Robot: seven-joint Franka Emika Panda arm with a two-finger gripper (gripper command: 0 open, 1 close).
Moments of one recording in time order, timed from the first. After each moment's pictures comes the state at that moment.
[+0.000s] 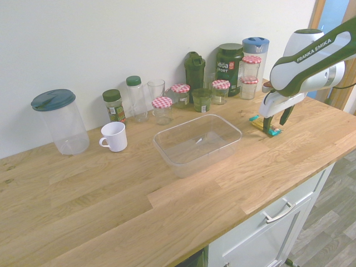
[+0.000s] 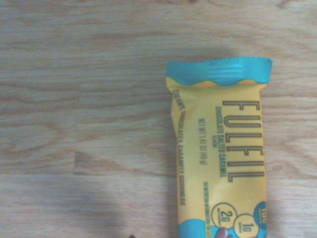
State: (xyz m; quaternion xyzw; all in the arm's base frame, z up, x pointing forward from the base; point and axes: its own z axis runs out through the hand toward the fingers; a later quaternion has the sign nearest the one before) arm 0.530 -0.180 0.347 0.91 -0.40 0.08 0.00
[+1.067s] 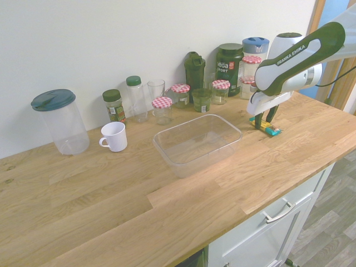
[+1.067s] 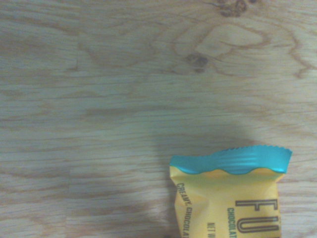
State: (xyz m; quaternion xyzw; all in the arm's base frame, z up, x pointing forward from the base) arm 0.578 -0.180 0.336 0.91 -0.40 0.08 0.01
